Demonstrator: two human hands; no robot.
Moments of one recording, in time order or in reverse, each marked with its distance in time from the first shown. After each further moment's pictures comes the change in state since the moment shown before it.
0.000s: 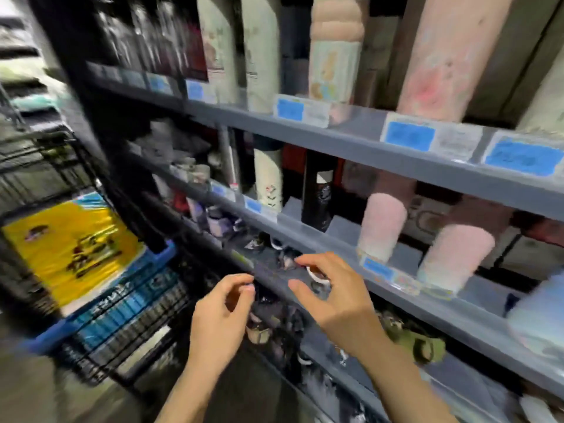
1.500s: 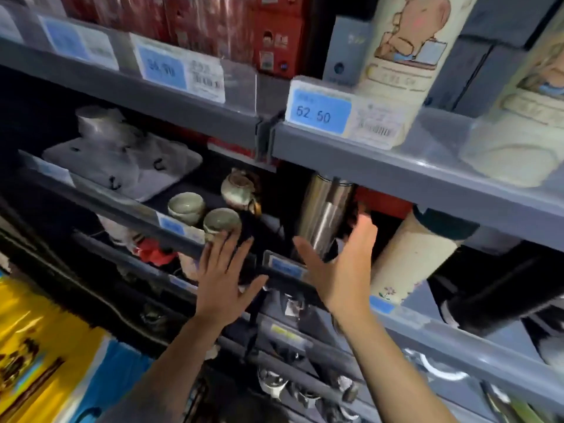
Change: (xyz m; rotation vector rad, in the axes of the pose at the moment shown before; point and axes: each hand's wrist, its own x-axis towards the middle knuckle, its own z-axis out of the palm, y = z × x) left_hand 0.423 -0.254 -0.011 0.440 -0.192 0.652; right_hand 0.327 0.035 0.245 -0.243 0.556 0.330
